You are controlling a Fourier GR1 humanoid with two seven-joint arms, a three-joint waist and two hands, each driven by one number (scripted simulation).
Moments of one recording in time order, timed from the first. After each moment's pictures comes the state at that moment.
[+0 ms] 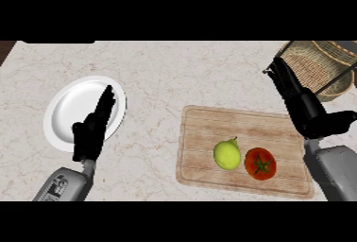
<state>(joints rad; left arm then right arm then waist) -0.21 0.28 -0.31 -1.40 0.16 0.36 0.02 -0.33 -0.41 0.19 -1.38 -0.30 -0.03 -0.16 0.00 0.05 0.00</state>
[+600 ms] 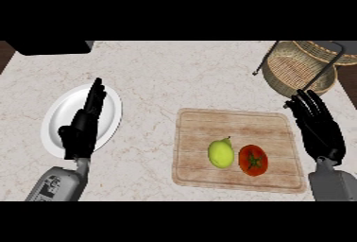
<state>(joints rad) -0.21 0.29 -0.28 -1.46 0.13 0.40 -0.01 -0.16 -0.21 -0.14 -1.32 -0.73 -0.15 -0.03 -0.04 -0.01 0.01</state>
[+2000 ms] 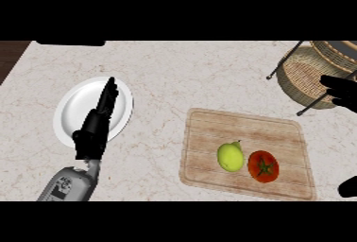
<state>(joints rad) -0.22 0.24 -0.31 -1.50 0.07 0.38 0.01 -0.25 -0.99 0.07 -1.95 -0.60 0.21 0.84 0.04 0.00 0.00</state>
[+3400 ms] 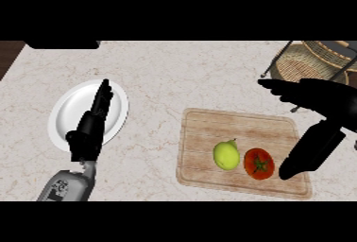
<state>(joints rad) -0.18 0.20 -0.24 -1.51 0.03 0.34 0.02 -0.64 -0.84 0.43 -1.77 -0.57 0.25 1.07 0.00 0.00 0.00</state>
